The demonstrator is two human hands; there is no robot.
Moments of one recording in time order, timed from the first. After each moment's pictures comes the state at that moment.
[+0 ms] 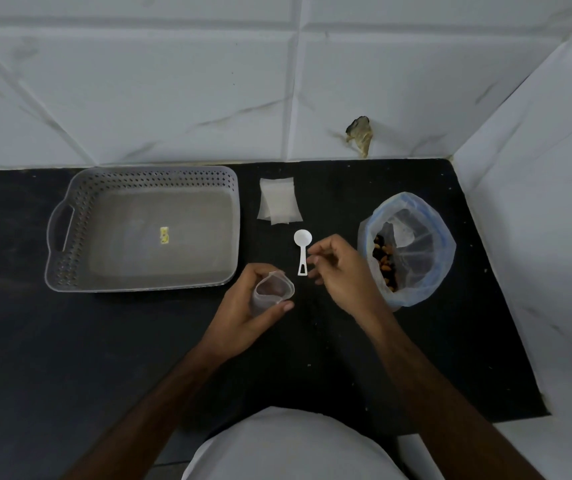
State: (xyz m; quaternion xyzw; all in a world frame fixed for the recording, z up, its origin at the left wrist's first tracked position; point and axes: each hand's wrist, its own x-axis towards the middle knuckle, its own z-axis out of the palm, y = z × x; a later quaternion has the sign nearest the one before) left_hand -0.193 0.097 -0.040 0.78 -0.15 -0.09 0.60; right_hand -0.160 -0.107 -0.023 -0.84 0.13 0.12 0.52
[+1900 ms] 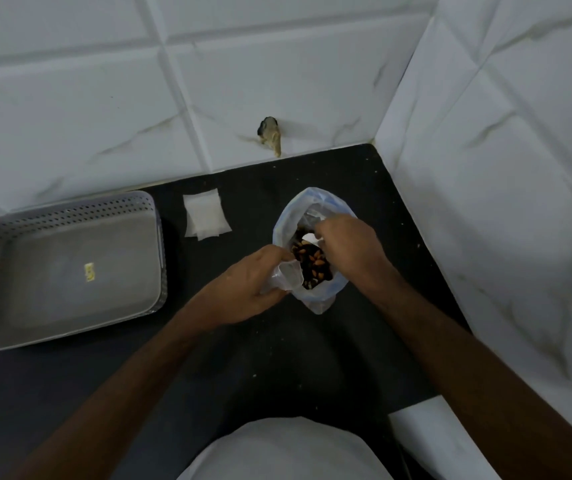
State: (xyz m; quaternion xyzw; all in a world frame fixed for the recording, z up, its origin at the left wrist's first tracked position) left_hand -0.126 -0.022 -0.031 0.82 -0.42 -0.15 0.36; right_hand -0.111 -0.246 -0.020 -0.97 0.08 0.23 0.00
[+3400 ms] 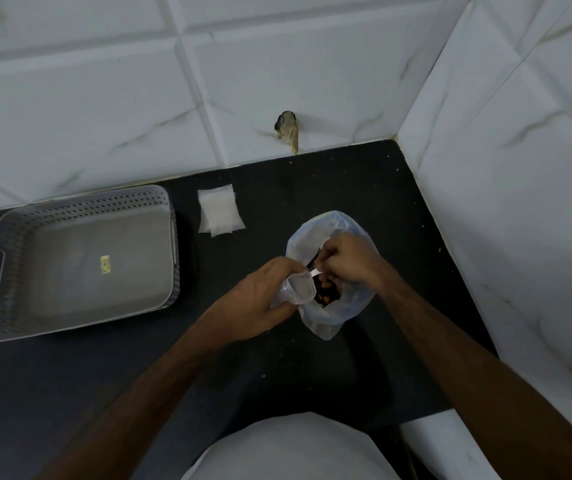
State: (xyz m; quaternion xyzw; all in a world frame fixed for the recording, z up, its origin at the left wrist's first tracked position) left_hand -0.146 -0.021 -0.029 0.80 -0.38 -0.17 0.43; right_hand -0.129 -0.246 -0.042 -0.89 0.12 0.28 0.34
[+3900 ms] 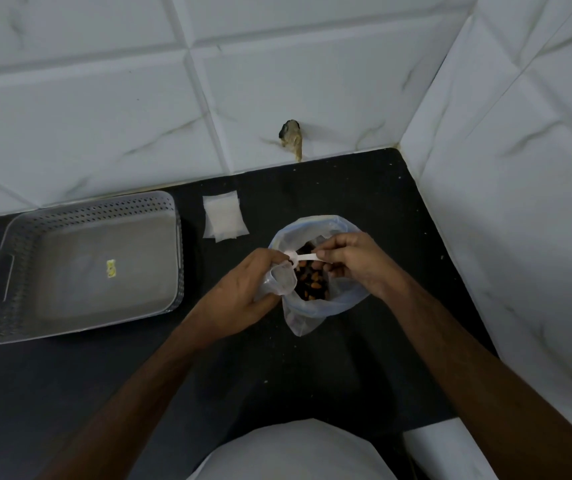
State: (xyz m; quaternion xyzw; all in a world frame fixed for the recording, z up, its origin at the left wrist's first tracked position) left_hand -0.134 0.001 -0.027 0.83 -0.36 -0.12 0.42; right_hand -0.135 -0.247 -0.009 -0.72 0.23 0.25 0.61
